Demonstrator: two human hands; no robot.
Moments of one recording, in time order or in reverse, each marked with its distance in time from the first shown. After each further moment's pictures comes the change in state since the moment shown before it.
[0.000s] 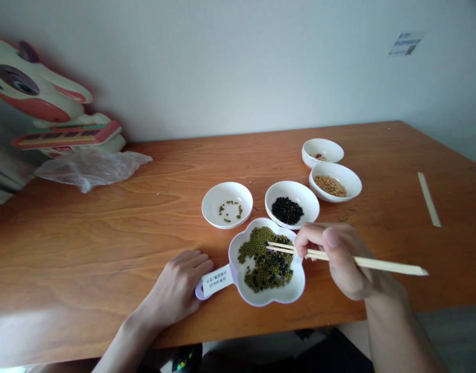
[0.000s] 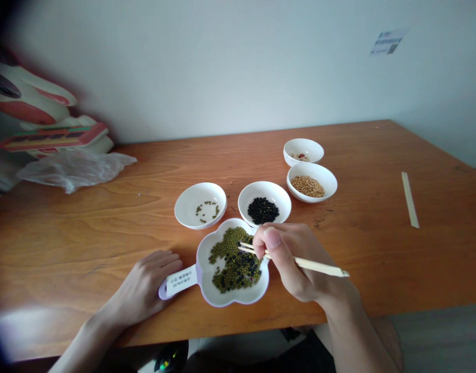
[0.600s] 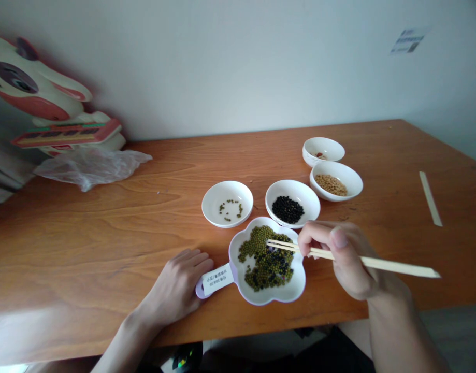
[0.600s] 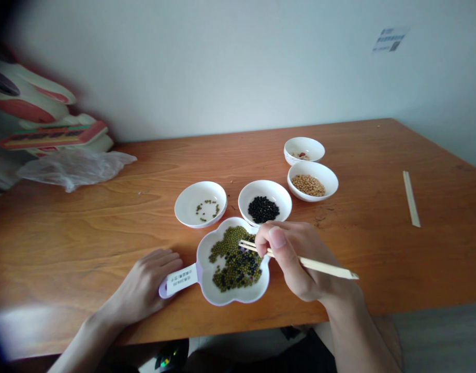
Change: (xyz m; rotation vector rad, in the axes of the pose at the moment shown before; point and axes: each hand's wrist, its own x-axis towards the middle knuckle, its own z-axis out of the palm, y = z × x) left_hand -0.003 -0.003 0.003 0.011 -0.016 -0.013; right_hand -0.004 0.005 -0.003 -0.003 0.011 0.003
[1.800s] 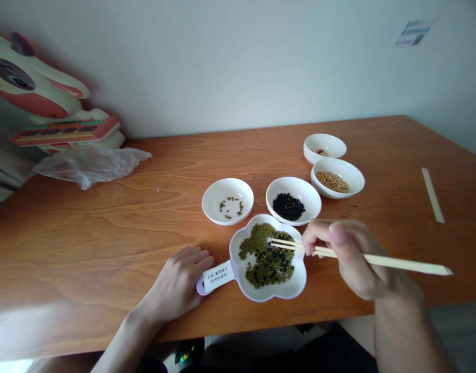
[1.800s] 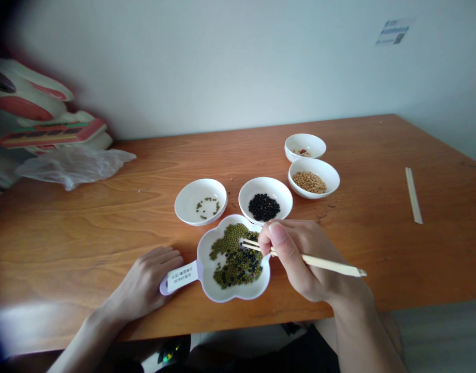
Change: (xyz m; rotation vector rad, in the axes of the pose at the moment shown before) left_hand -0.001 -0.001 0.000 -0.011 0.002 0.008; right_hand -0.002 -0.007 -0.005 -0.067 0.001 0.033
